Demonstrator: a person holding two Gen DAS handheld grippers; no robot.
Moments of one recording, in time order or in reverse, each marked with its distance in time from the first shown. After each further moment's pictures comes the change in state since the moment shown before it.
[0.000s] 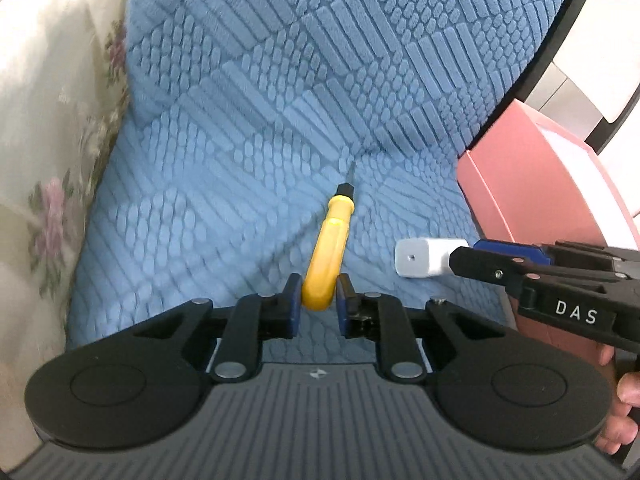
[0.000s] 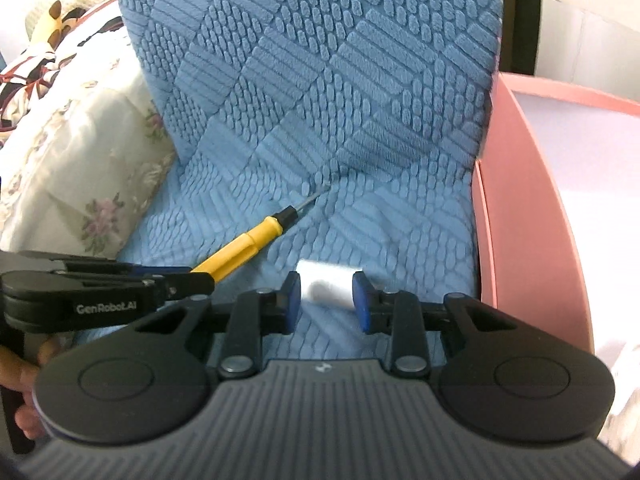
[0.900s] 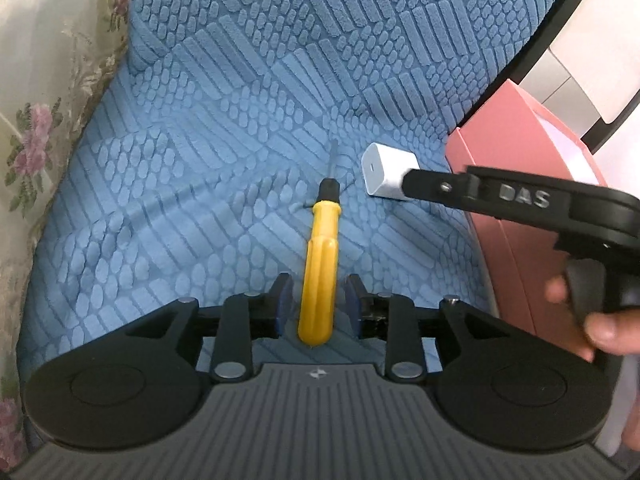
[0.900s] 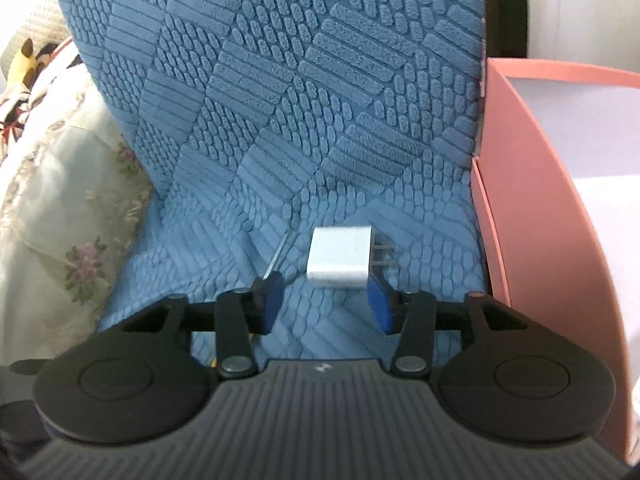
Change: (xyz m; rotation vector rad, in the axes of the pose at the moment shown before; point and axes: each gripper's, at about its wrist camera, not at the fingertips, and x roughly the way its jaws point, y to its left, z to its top) left arm 0.007 -0.009 -0.026 -0.072 0.037 -0.028; right arm 0.030 -0.010 0.026 0.108 -0.020 -0.016
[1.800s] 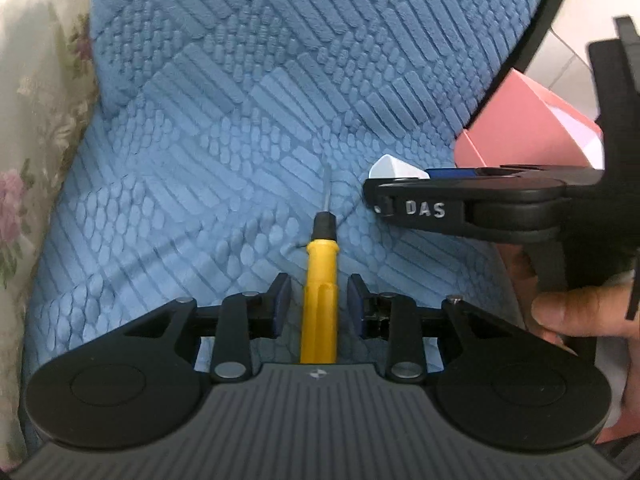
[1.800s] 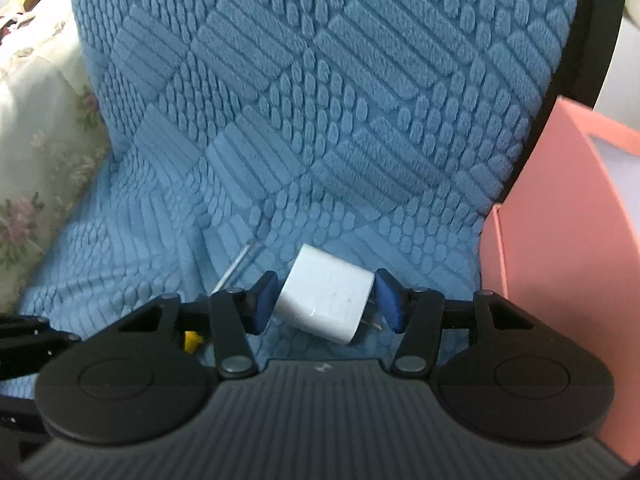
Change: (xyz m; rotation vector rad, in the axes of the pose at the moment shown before) left arm 0.025 -0.016 0.018 0.120 -0.025 0.057; right arm 0.053 0.004 0.021 -0.206 0.037 -0.101
